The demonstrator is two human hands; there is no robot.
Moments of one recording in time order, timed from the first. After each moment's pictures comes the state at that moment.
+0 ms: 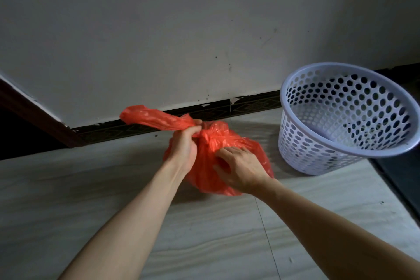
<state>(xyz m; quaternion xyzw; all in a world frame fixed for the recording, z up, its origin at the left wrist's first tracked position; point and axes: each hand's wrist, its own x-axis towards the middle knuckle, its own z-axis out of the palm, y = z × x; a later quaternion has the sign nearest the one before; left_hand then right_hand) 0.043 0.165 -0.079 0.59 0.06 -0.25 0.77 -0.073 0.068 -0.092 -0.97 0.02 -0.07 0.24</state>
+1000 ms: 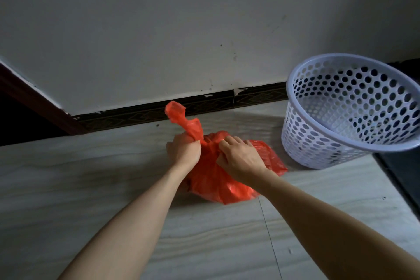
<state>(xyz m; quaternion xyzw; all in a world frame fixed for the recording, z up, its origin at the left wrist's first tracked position) 0.027 0.184 -0.099 0.96 -0.08 -0.11 0.24 -0.065 0.076 -0.095 -0.98 0.05 -0.03 0.20</state>
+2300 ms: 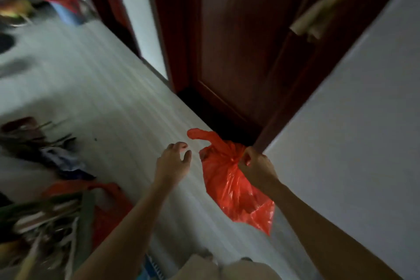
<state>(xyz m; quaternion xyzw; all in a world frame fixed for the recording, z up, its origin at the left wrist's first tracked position) -0.014 0.692 0.558 0.88 0.30 -0.01 0.36 0.068 0.492 0.570 -0.93 -0.14 0.18 0.29</state>
